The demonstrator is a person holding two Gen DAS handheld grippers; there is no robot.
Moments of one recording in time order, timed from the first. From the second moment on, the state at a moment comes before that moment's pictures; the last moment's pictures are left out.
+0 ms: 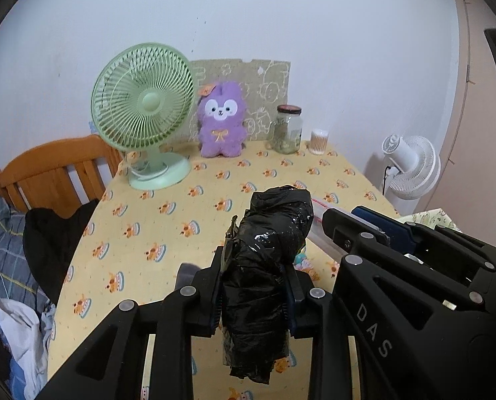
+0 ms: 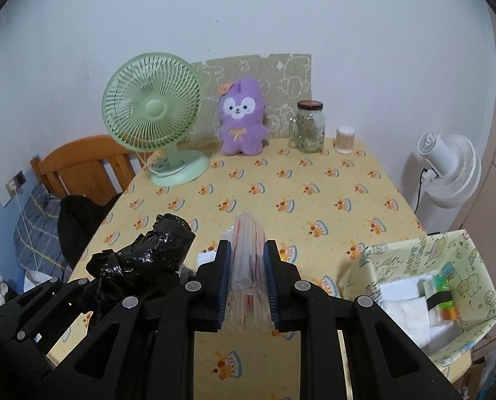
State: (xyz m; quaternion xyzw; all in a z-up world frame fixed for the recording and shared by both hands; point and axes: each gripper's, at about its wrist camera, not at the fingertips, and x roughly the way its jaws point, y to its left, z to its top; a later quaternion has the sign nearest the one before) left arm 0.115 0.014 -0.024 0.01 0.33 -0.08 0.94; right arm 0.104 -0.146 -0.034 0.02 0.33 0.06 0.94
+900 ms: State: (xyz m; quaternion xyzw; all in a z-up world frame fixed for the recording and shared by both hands) left arm 0.115 -0.060 -0.002 0.03 0.30 -0.13 0.95; right arm 0.090 -0.219 -0.006 0.03 0.29 0.00 0.95
